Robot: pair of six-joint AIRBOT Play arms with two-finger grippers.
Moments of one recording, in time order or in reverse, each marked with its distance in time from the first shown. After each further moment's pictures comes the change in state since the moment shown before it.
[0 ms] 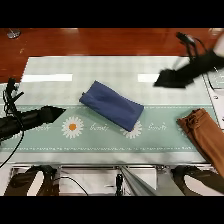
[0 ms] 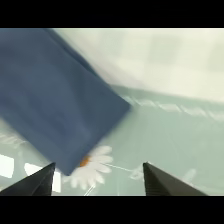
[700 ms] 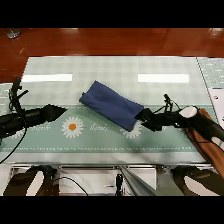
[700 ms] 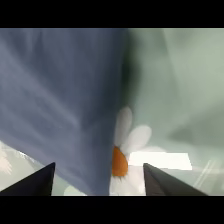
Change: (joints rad) left arm 0.000 -0.084 0.000 0.000 0.022 0.008; right arm 0.095 -0.025 -0.721 0.620 -0.571 -0.082
